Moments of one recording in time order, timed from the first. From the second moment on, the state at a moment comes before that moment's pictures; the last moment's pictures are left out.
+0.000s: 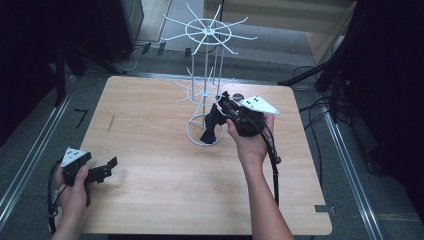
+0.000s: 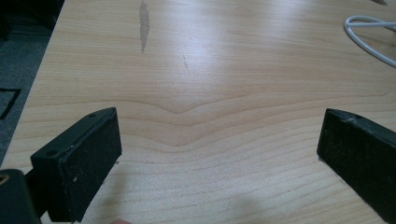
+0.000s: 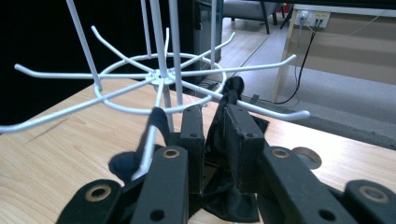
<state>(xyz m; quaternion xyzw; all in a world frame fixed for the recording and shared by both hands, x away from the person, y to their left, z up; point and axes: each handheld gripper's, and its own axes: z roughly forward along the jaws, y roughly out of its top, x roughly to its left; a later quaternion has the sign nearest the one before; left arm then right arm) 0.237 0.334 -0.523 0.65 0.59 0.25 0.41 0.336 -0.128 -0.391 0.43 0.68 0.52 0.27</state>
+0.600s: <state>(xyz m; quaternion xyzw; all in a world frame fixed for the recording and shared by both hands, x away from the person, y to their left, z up) 0.237 0.334 -0.523 0.65 0.59 0.25 0.41 0.327 -0.145 -0.408 0.44 0.68 0.52 0.28</state>
